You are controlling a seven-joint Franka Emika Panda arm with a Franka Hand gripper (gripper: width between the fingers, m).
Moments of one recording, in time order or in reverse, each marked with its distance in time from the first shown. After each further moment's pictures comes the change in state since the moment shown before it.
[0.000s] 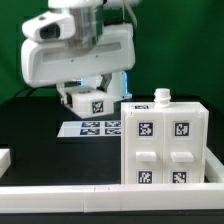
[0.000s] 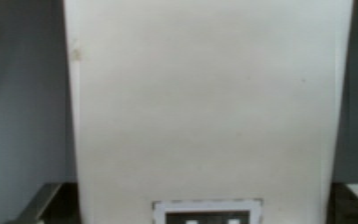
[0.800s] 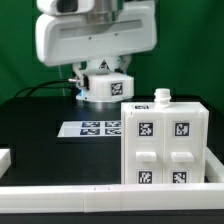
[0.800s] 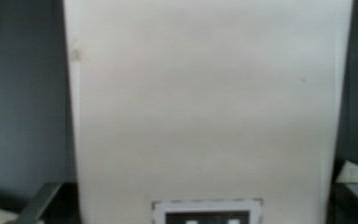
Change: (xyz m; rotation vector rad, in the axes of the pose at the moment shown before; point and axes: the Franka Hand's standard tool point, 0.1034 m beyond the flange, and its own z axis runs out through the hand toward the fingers) arm 0.030 -0.017 -0.029 0.000 -0.004 0.024
